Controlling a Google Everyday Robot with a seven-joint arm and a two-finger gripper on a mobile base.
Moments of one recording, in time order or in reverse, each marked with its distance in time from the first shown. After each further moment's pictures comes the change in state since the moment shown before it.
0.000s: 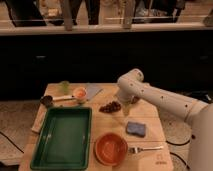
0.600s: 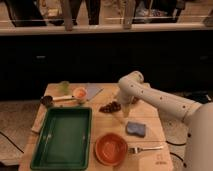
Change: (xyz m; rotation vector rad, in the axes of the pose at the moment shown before) arm 0.004 0.001 0.018 -0.006 -0.033 -0.002
